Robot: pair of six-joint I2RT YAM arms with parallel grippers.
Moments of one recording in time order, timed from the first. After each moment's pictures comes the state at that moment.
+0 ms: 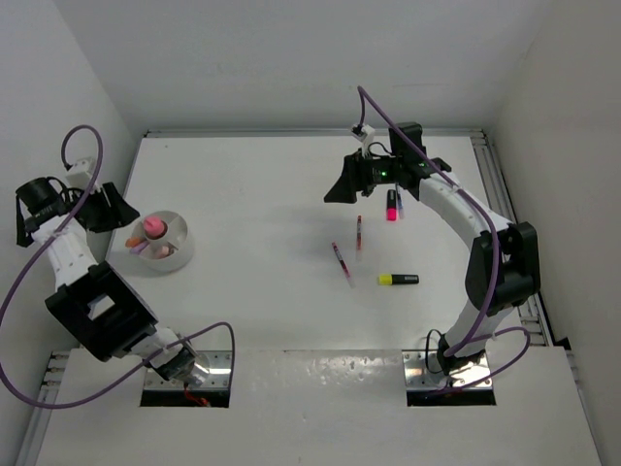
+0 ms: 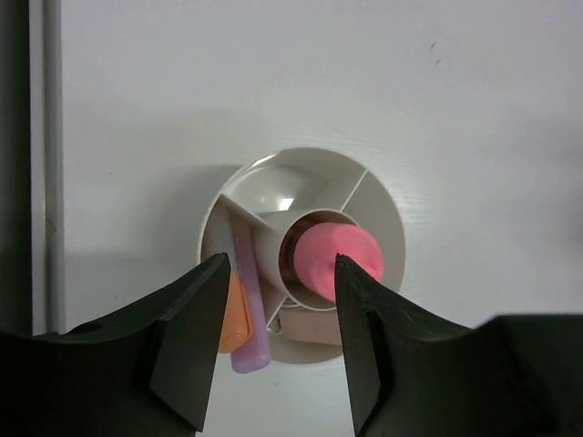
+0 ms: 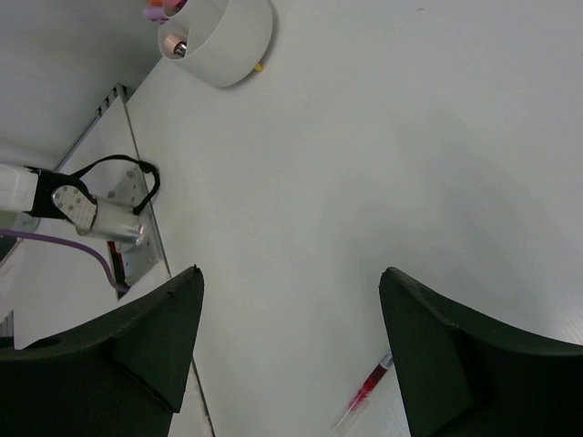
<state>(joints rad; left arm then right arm) 0.76 1.43 1.19 -0.65 0.72 0.36 0.29 1.72 1.35 -0.29 -0.92 0.06</state>
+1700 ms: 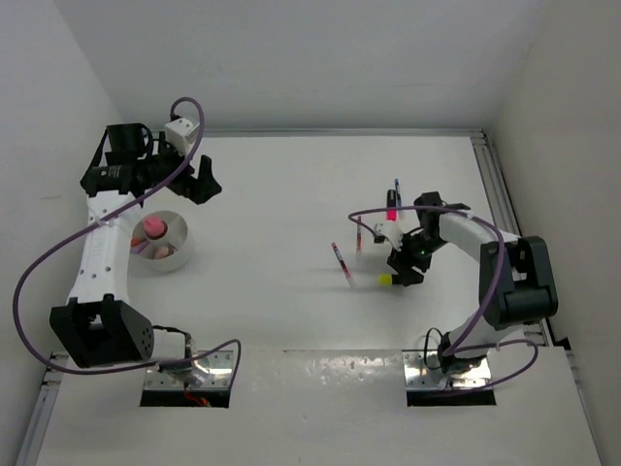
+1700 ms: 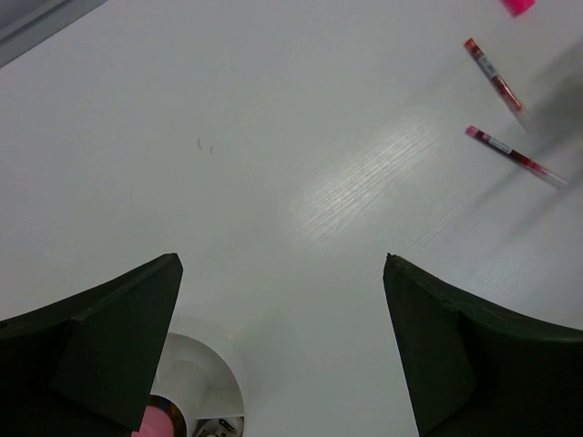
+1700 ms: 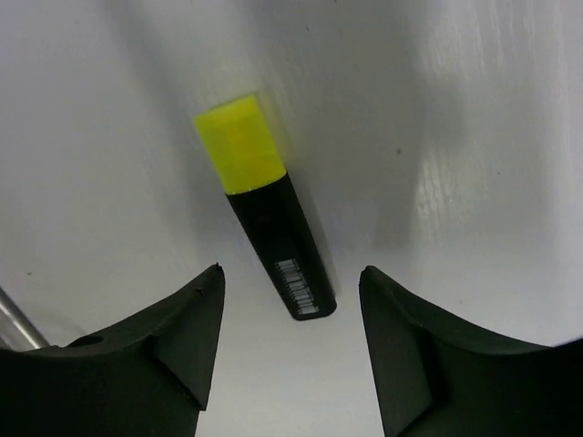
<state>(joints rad) 0.13 1.34 1.42 -0.77 0.67 0.45 0.12 1.59 0.87 -0.79 -0.39 -1.05</state>
